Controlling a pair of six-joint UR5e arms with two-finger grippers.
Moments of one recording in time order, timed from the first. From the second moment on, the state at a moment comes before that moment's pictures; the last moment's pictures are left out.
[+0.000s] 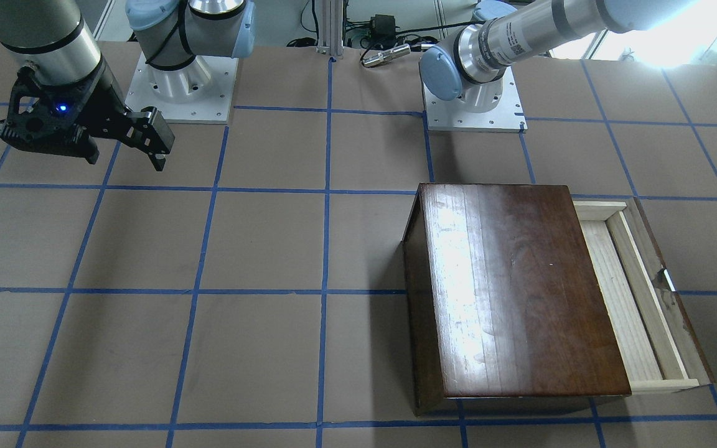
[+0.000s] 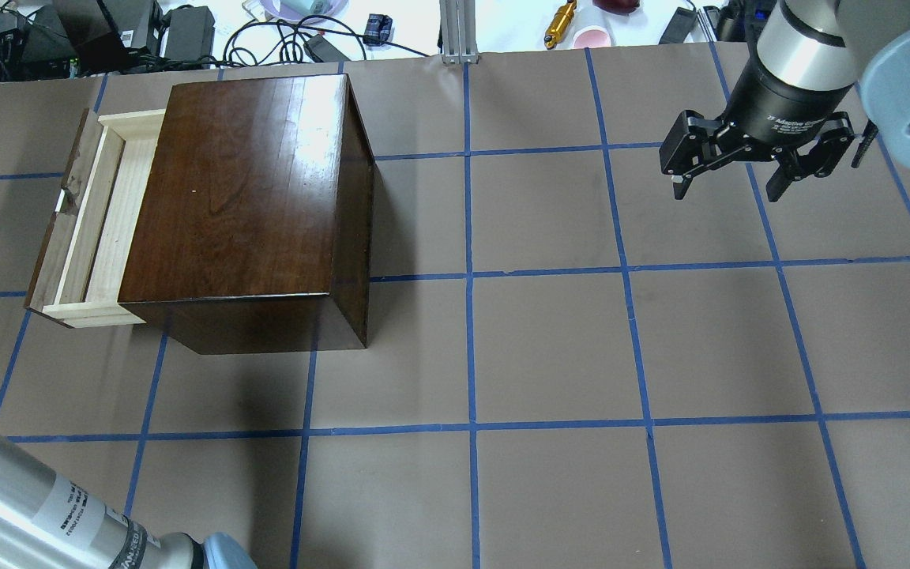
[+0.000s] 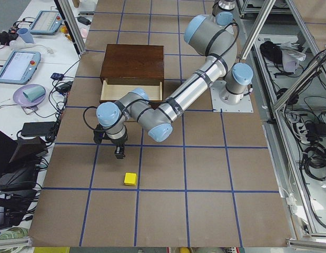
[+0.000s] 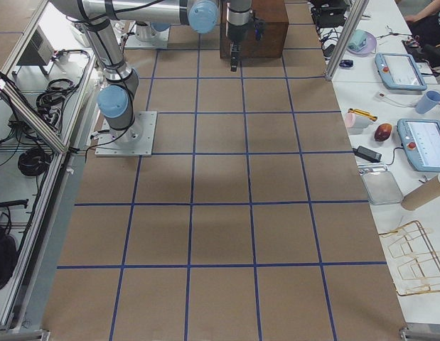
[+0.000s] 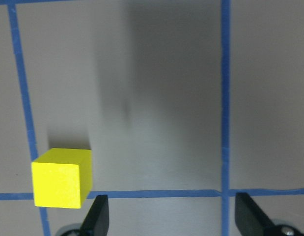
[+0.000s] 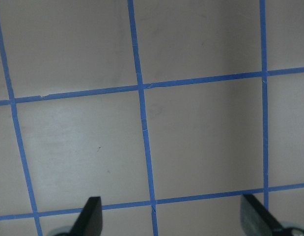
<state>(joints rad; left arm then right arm) -0.80 -2.27 -1.11 -1.33 1.63 0.82 1.52 -1.59 1.63 -1.60 -1.59 0.04</state>
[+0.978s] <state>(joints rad) -0.71 -2.42 -1.03 -1.22 1.62 1.01 1.52 -1.59 1.63 -1.60 -1.59 0.04</state>
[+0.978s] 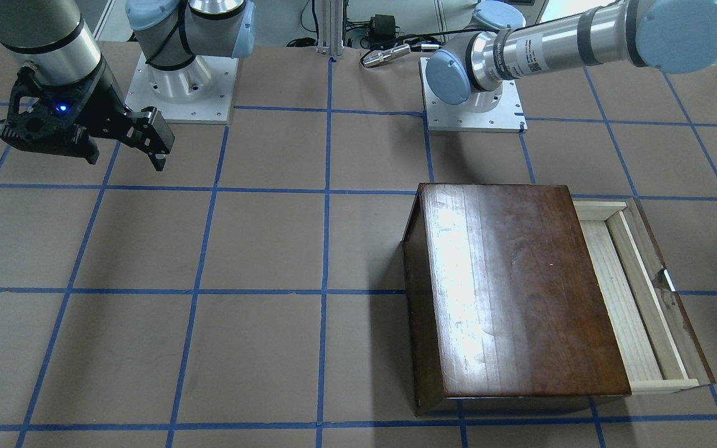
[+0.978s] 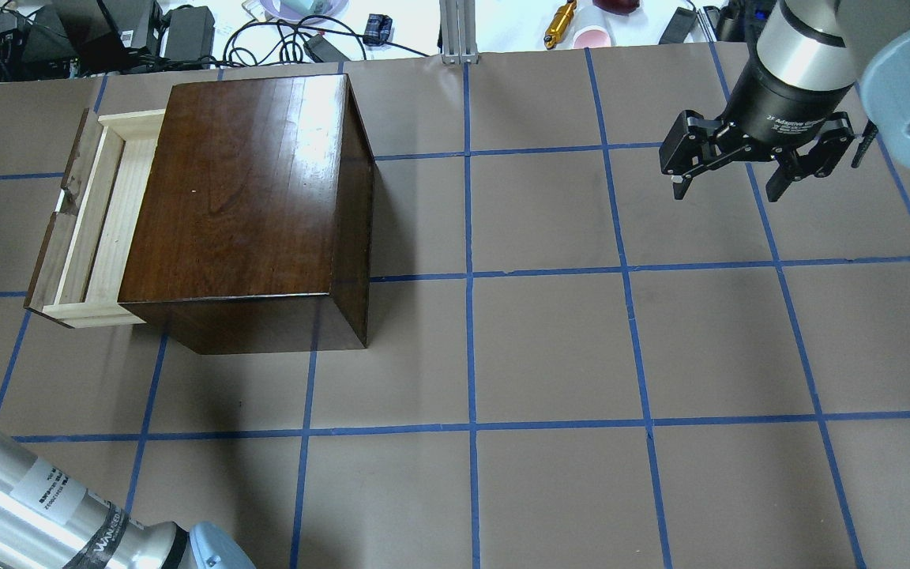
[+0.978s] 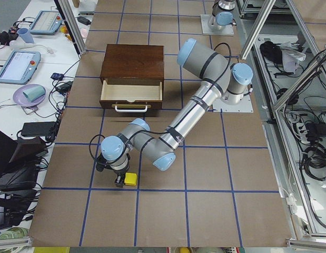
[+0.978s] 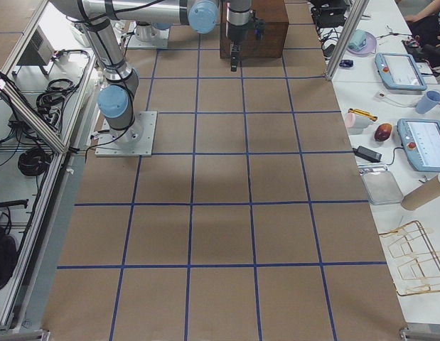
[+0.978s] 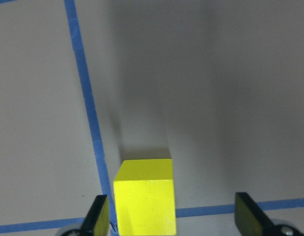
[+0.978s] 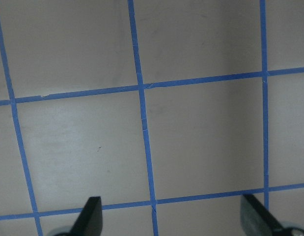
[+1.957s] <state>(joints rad) -0.68 -2.46 -1.03 -1.19 1.58 1.07 1.52 -1.59 1.63 -1.60 -1.59 0.04</state>
